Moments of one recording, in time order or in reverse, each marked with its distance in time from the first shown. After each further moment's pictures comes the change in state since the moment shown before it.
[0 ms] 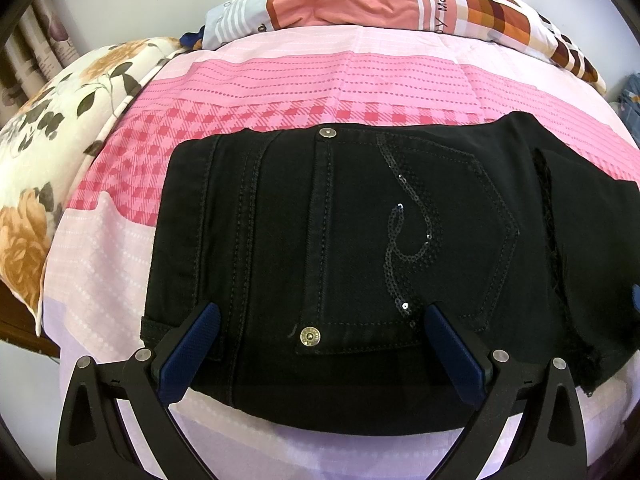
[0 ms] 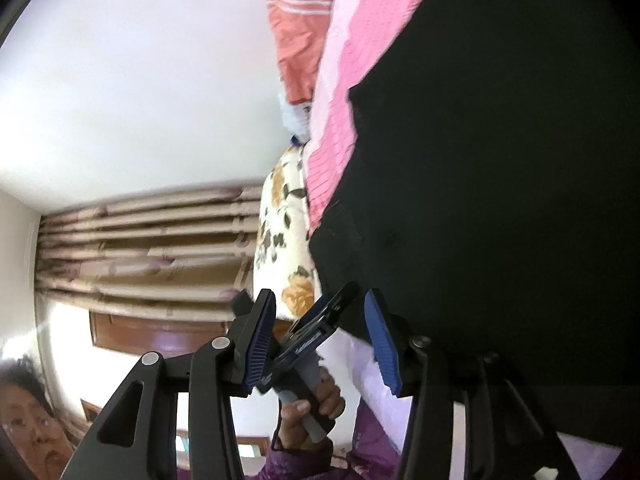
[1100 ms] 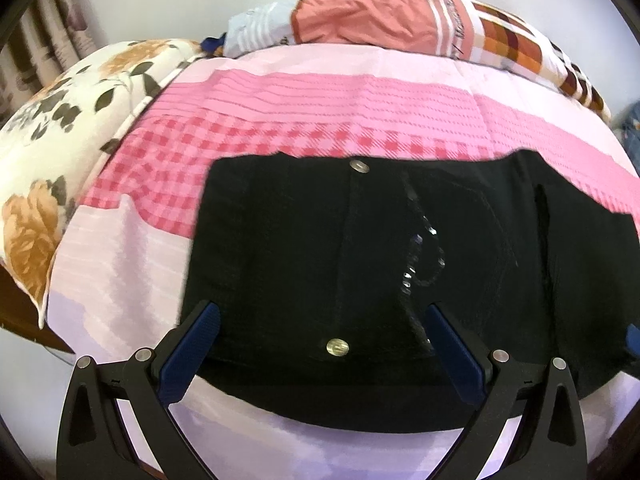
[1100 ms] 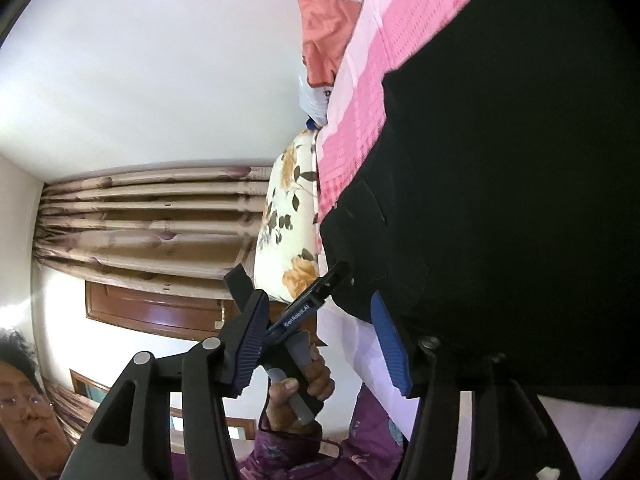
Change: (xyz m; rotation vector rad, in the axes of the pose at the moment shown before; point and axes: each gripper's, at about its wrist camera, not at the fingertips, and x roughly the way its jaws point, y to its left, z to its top) left arm -0.019 0.020 0.012 -0.067 -0.036 0.002; right arm -0.001 0.019 -0.010 -0.072 -0.003 -0.020
